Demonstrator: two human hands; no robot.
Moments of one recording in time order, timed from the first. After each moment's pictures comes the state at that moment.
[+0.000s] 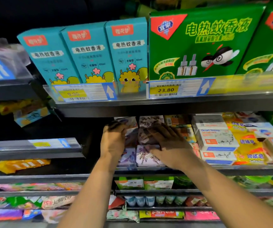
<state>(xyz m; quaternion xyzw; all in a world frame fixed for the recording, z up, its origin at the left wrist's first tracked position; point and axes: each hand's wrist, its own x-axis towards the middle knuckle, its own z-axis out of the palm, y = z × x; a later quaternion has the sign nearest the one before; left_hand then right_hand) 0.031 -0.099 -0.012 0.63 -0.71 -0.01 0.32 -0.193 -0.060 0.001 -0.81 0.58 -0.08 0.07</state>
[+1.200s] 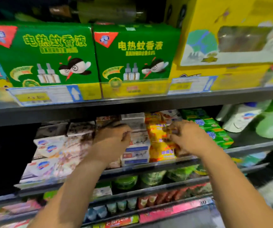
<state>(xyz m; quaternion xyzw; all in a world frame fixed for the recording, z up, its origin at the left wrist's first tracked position) -0.191 -0.047 0.065 0.52 -0.83 -0.10 0.20 -0.447 -0.009 0.083 -0.69 0.72 -0.08 0.09</state>
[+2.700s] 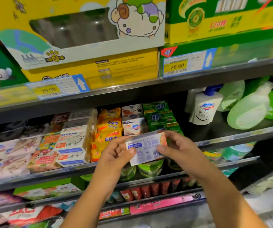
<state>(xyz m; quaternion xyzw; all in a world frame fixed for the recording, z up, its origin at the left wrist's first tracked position) -0.421 0.056 0.036 0.45 -0.53 -0.56 0.46 -0.638 0.068 0.033 -0.51 0.45 -0.48 0.55</state>
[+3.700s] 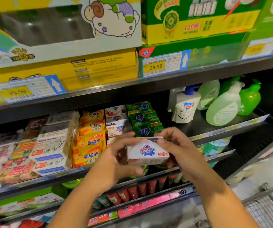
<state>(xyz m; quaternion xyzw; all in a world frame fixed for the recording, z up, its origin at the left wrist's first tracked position) -0.441 0.044 0.042 0.33 -0.65 -0.60 0.33 -0.659 0.092 0.041 -0.43 0.54 -0.52 0.51</state>
